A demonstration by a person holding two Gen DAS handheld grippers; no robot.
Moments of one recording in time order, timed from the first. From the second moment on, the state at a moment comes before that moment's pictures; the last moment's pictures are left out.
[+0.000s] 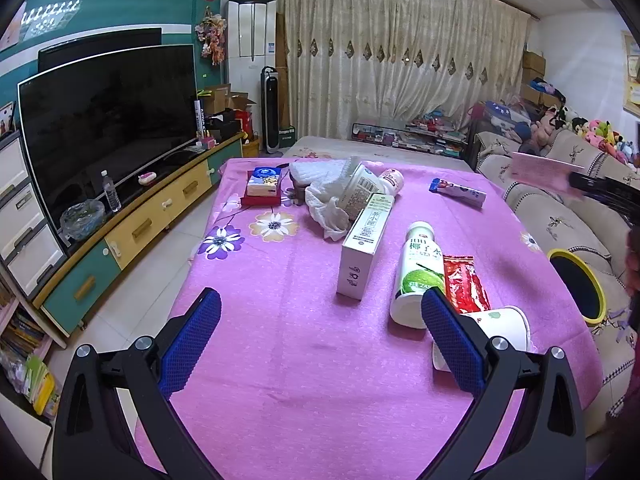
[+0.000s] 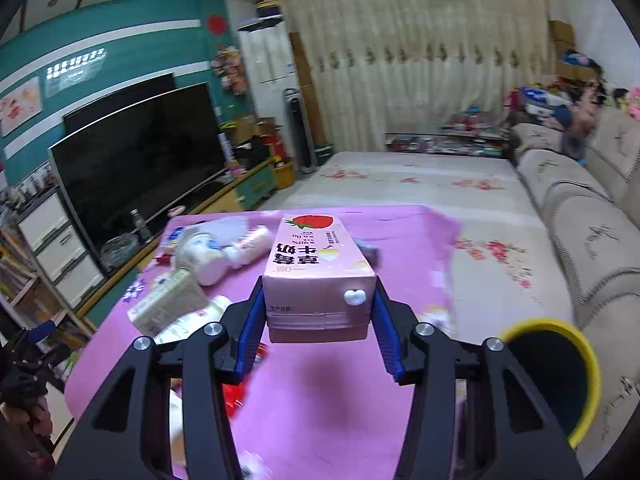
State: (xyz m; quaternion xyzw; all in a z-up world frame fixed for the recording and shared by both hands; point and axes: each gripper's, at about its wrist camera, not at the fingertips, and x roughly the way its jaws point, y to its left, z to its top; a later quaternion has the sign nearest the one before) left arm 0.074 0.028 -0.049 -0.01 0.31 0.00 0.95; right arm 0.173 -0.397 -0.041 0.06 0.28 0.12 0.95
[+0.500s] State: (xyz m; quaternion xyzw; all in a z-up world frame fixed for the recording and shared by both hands) left arm 0.073 -0.005 -0.052 0.01 0.32 -0.03 0.95; right arm 0.142 -0.562 -0.157 0.11 0.40 -0.10 0.91
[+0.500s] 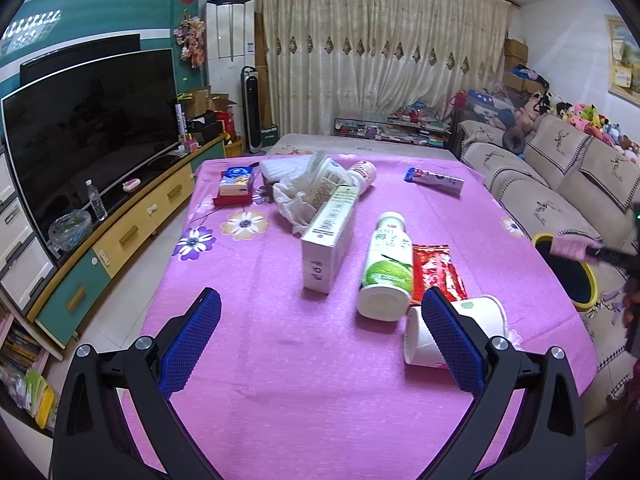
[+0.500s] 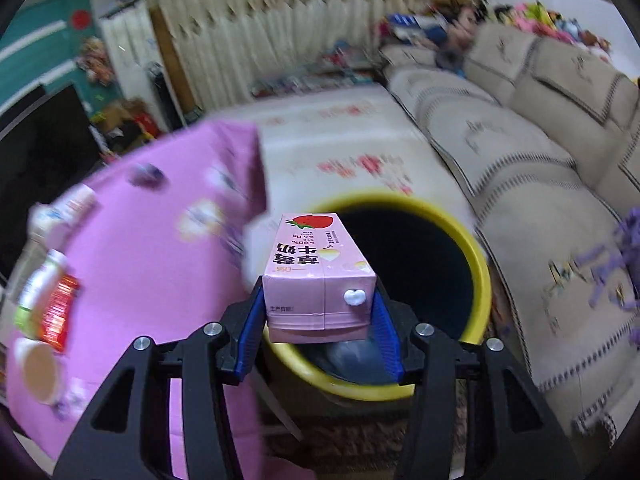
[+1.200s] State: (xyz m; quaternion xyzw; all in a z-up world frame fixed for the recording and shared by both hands) left arm 0.074 -0.059 -0.066 0.03 0.35 -0.11 0.93; right arm 0.193 -0.571 -0.238 0.11 0.48 -0.16 0.85
